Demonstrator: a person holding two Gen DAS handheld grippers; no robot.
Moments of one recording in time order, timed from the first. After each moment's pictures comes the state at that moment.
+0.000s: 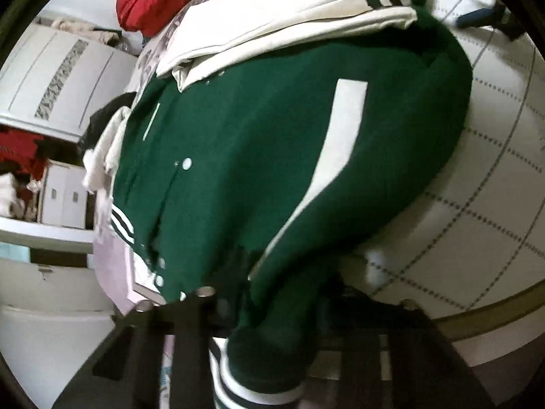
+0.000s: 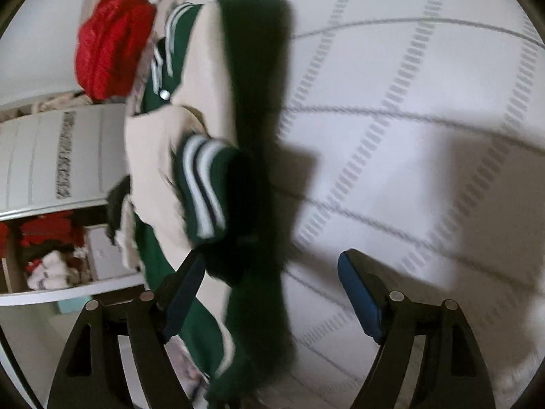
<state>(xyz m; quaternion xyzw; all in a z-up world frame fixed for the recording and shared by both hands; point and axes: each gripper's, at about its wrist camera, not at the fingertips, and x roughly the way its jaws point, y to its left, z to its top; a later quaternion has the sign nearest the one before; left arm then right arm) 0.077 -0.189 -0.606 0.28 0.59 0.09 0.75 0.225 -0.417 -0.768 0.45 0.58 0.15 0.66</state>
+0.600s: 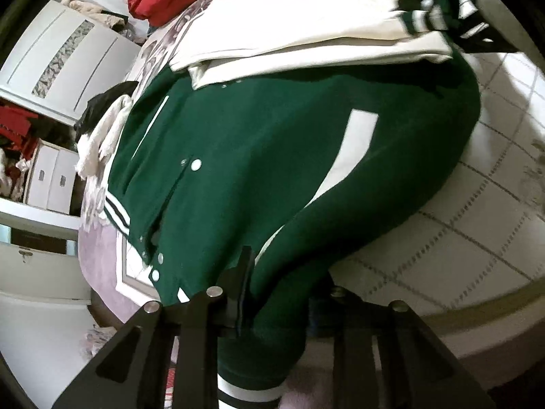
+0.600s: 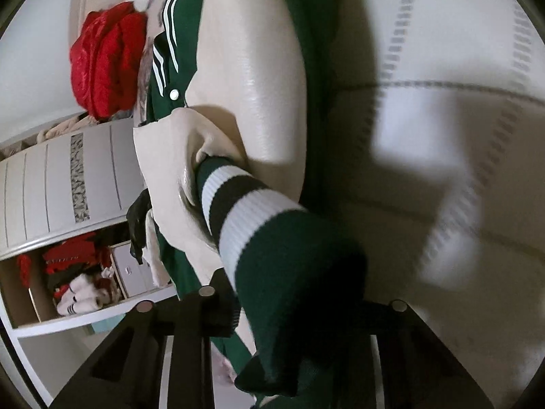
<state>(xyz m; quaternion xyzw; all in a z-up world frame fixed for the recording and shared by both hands) 0.070 -0.168 -0.568 0.22 0.59 0.08 0.77 0.227 -0.356 -0.765 0.50 0.60 0.12 0.60</state>
